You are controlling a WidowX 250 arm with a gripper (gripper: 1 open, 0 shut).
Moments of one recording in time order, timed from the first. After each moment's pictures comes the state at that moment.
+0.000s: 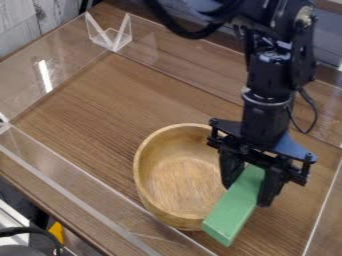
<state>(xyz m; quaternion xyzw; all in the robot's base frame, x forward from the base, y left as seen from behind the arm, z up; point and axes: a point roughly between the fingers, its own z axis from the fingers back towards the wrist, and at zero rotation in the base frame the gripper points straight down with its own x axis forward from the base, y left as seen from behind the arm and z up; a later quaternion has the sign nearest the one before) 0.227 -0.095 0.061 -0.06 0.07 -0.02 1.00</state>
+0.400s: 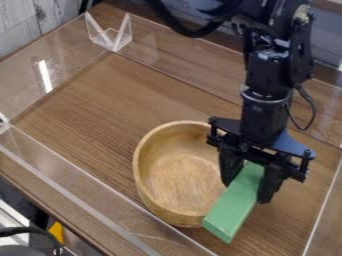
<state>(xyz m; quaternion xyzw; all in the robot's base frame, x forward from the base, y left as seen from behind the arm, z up) 0.229 -0.093 0.059 -0.06 0.07 -0.01 1.00</state>
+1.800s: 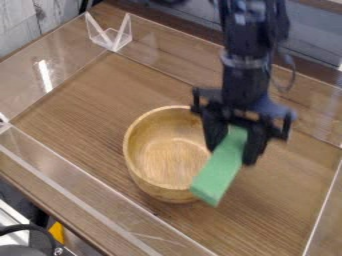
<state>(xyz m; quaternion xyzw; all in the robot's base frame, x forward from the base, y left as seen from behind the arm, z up) 0.236 -0.068 0.102 -0.08 0.06 0.02 0.99</state>
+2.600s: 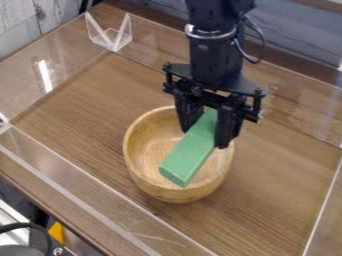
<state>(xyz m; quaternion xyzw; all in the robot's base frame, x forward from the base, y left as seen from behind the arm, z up) 0.224 -0.050 0.111 -0.08 0.04 -0.02 1.00</state>
